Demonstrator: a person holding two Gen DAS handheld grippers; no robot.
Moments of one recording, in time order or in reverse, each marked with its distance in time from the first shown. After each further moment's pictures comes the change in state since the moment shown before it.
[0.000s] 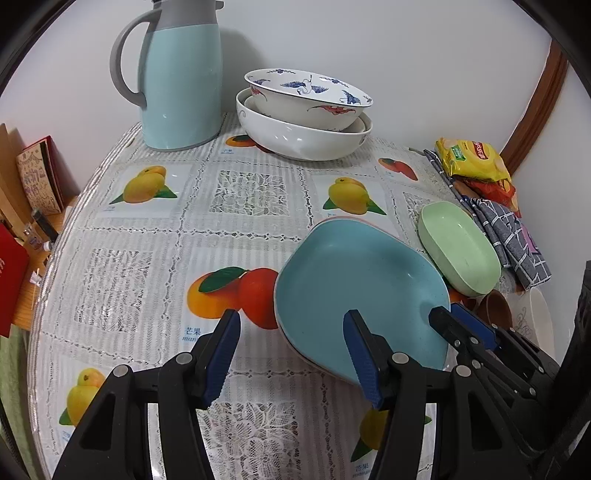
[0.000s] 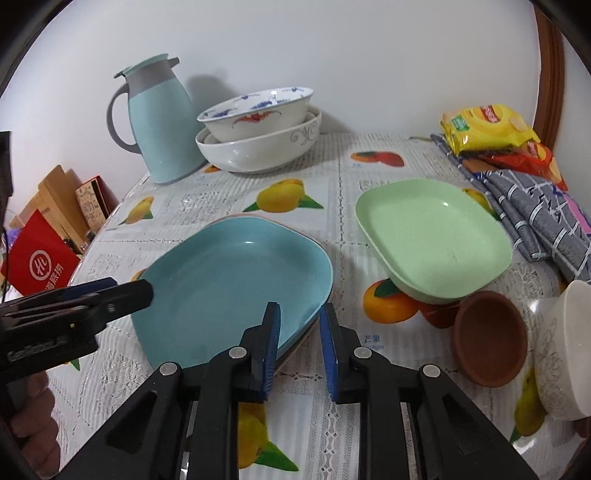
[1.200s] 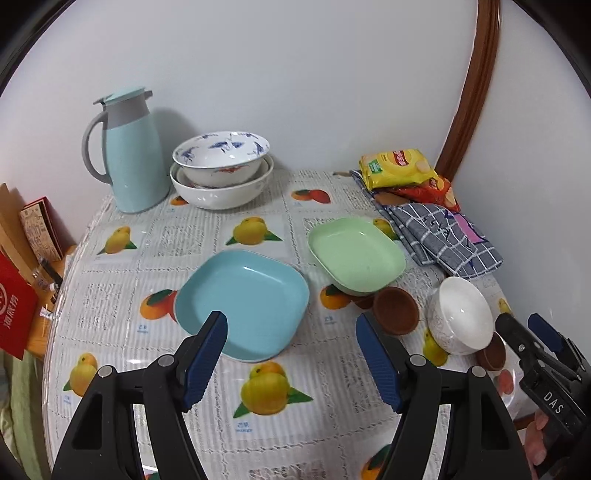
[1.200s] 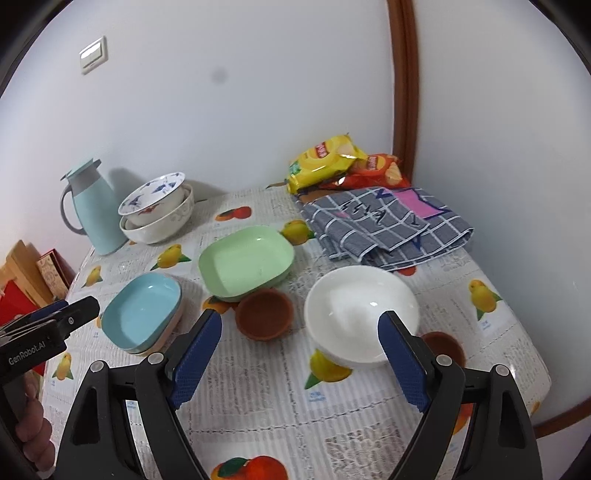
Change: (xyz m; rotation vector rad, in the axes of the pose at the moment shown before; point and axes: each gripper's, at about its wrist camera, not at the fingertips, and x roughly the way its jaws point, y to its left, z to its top) left arm -0.095 -0.123 -0.021 0.115 -0.116 -0.016; right arm -0.179 -0.127 -0.024 0.195 -0.175 -0.242
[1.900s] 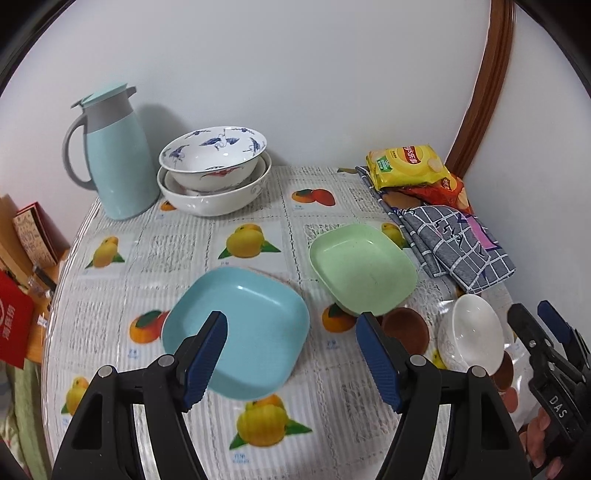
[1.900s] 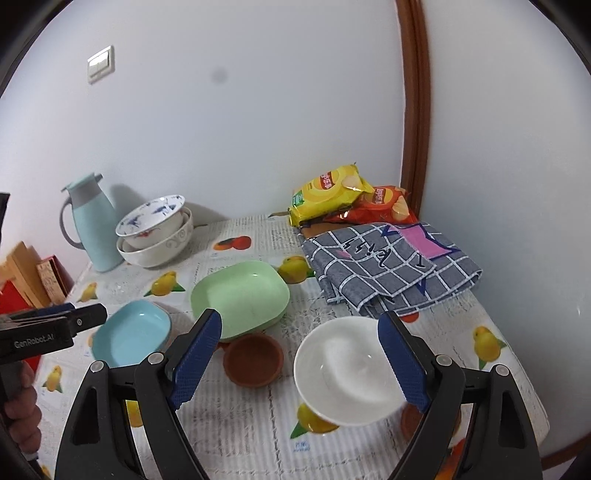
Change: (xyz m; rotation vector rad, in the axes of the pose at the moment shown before) left arm 0.040 -0.005 0.035 0.006 0.040 0.021; right arm 0.032 0.001 0.029 -0.057 -0.066 0.019
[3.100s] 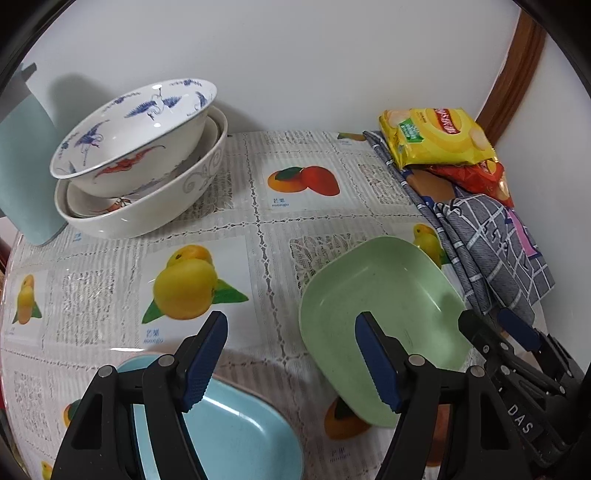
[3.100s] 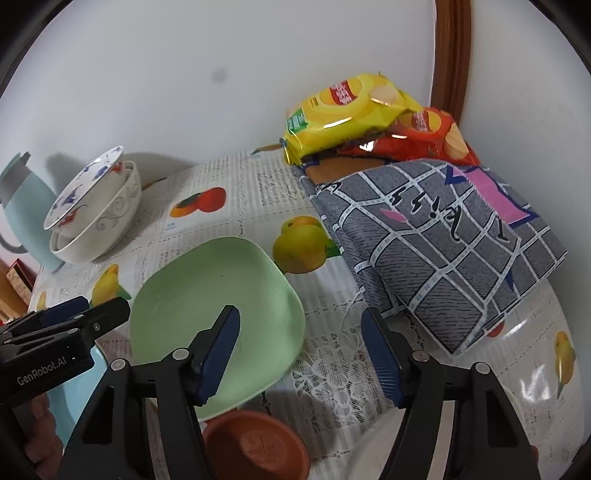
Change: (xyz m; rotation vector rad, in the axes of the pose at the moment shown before) left arm 0.157 -0.013 0.062 0.034 0.165 -0.049; right arm 0.177 0.017 0.021 0.078 0.286 -0.033
